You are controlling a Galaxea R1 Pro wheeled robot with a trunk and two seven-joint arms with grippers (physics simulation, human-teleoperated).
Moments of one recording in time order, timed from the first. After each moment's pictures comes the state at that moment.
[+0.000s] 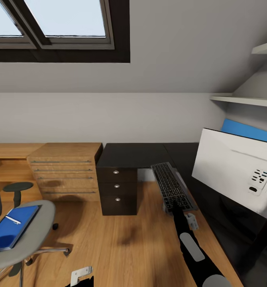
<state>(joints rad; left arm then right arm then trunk) -0.30 -0.04 0.01 -0.37 0.19 -0.10 0.12 -0.48 0.07 0.03 -0.71 -1.25 -0.26 0.09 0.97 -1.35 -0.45</state>
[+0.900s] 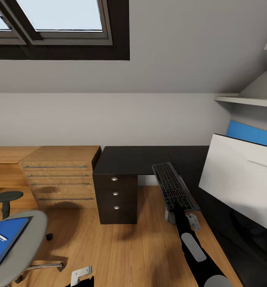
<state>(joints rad) -0.30 -0.04 0.01 -0.37 0.19 -0.10 0.12 -0.48 0.06 0.03 -0.71 -1.25 -0.26 0.09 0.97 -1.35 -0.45</state>
